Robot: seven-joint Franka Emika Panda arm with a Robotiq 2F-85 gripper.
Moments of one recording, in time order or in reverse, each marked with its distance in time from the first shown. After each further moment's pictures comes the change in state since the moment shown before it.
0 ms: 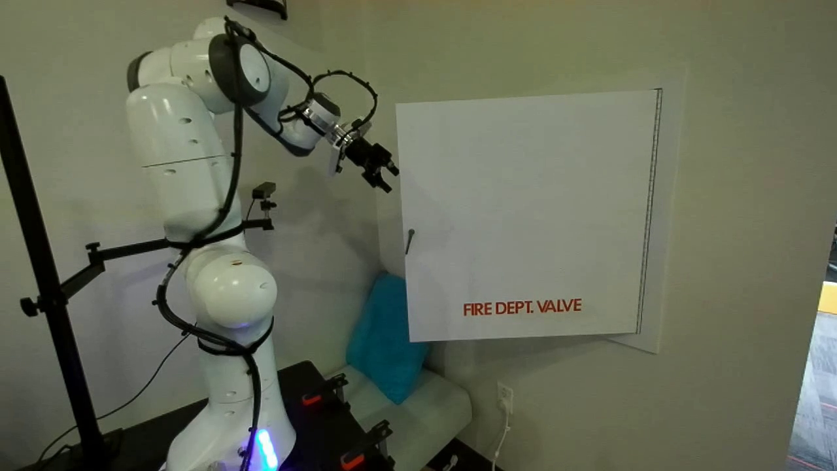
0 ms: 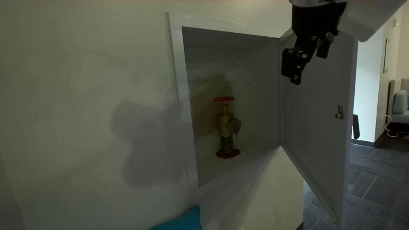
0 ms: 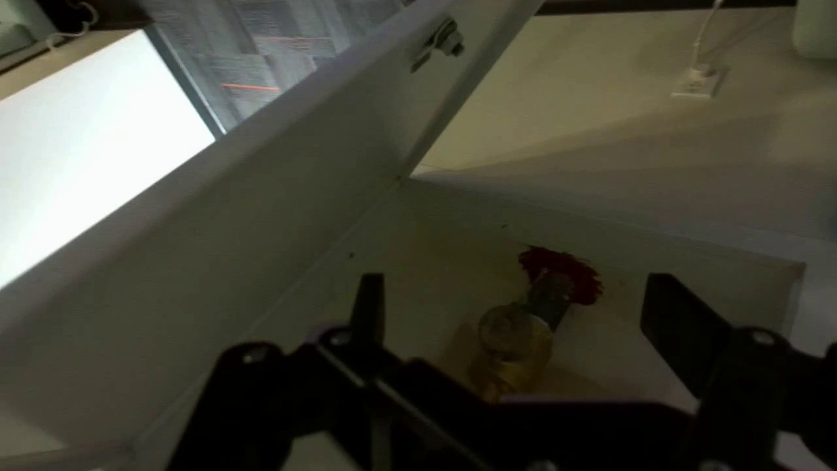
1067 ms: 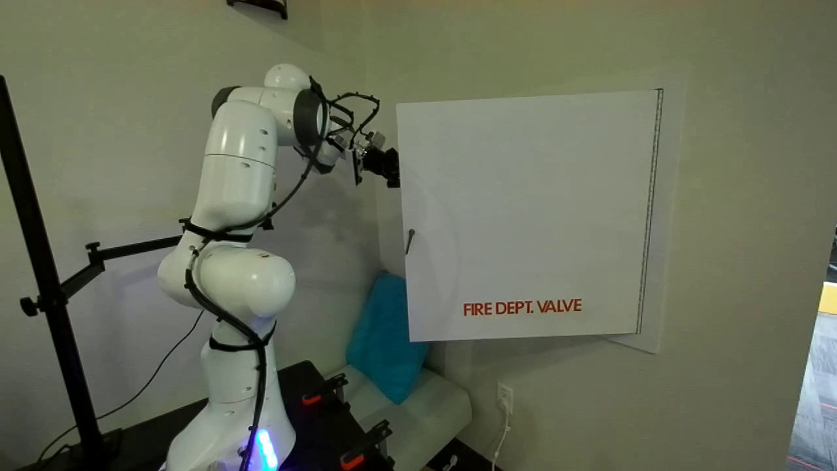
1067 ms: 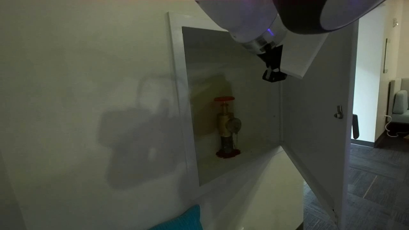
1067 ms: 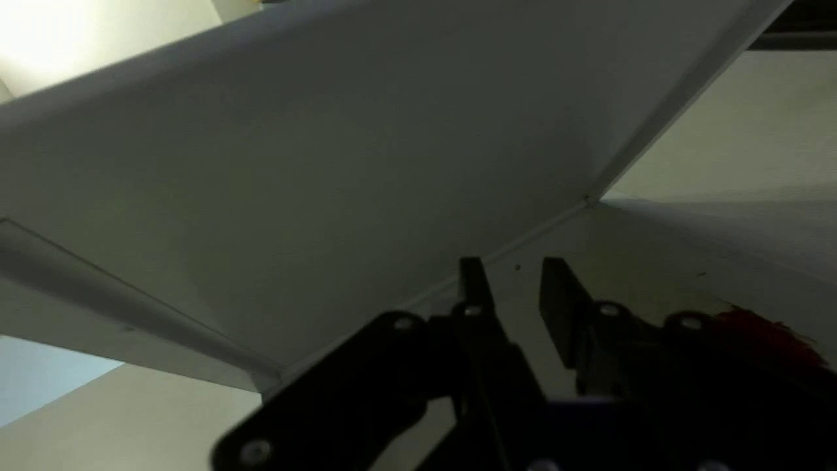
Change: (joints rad) arm 0.410 0.452 -0.276 0.405 -0.381 -0.533 -0.013
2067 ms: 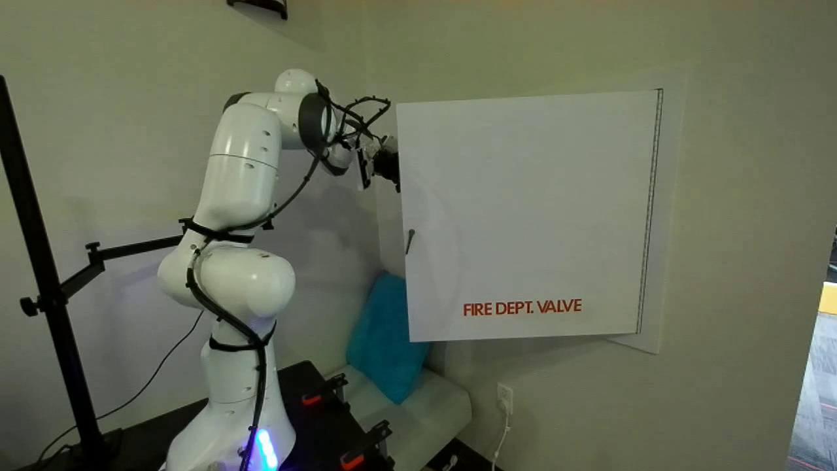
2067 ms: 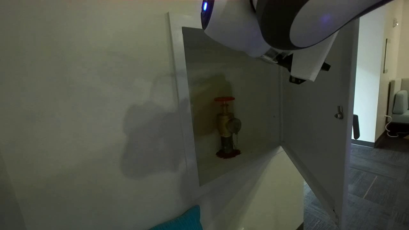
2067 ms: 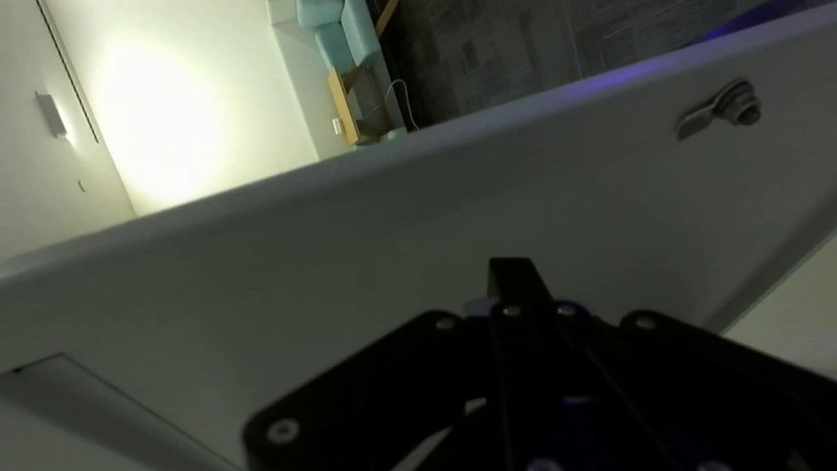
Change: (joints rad) arm -0.001 0.037 -0.091 0.036 0.094 -0.211 0.000
